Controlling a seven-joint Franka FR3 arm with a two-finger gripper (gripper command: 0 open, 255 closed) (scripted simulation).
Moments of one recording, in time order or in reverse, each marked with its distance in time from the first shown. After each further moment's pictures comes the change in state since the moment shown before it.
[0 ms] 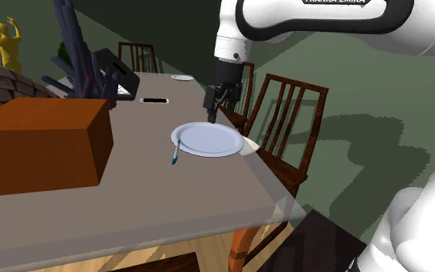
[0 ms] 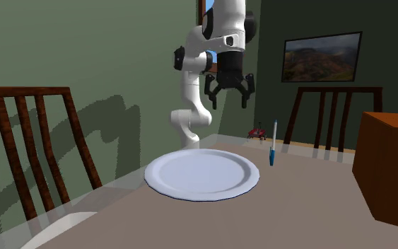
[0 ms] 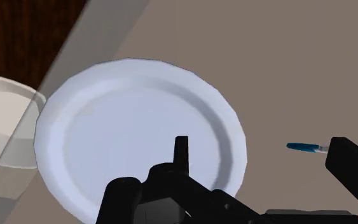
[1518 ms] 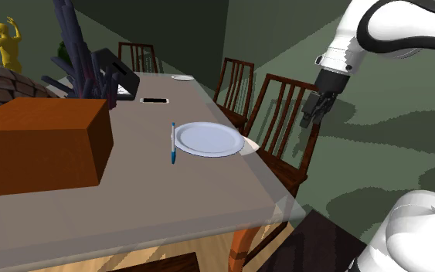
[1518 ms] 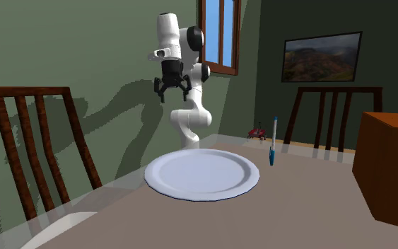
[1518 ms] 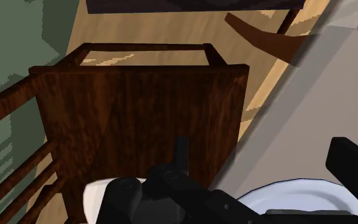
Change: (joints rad) arm -0.155 -0.683 -0.292 -0.574 -0.008 -0.067 -0.189
